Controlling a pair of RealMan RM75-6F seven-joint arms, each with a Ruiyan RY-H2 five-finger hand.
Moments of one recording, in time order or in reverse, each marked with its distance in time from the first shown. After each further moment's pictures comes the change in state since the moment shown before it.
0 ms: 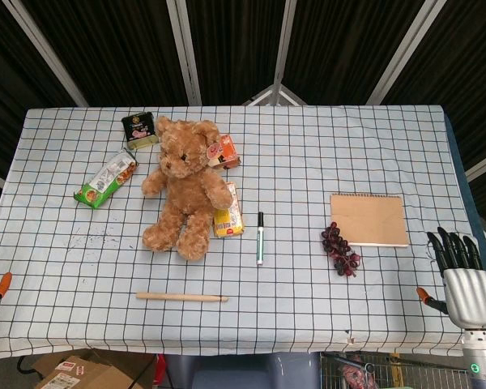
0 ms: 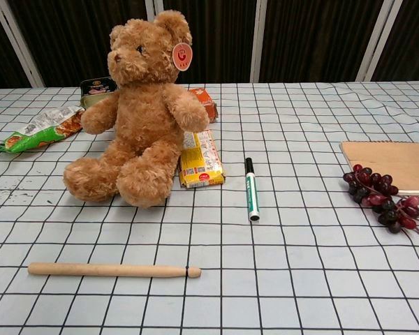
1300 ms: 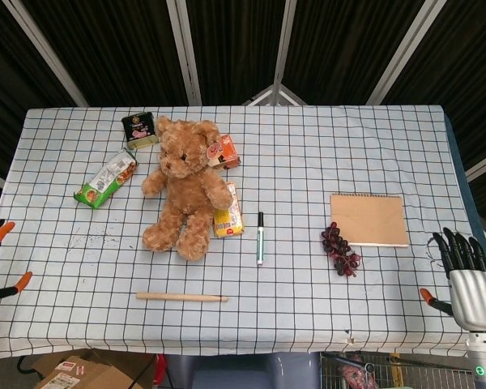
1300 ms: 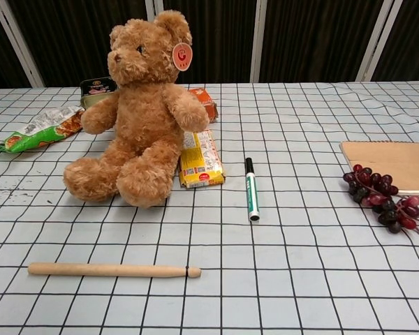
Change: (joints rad) left arm -0.100 0.090 -0.058 -0.133 -0.169 -0.255 -0.145; right arm -0.012 0.016 0.002 -0.017 0.014 0.009 0.022
